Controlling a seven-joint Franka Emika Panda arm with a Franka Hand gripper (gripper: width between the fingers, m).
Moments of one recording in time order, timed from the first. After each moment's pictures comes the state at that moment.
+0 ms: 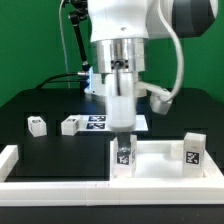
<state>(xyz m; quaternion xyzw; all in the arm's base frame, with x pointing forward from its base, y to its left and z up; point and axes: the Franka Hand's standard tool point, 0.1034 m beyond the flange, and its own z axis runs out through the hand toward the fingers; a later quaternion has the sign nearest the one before) 0.620 0.000 0.076 -0.75 0.65 -0.07 0.08</state>
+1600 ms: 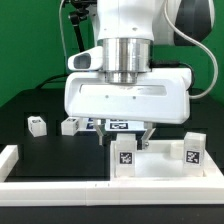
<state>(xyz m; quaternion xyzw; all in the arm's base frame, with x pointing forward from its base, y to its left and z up) 0.620 0.005 0.074 -0.97 0.22 -0.11 0.01</state>
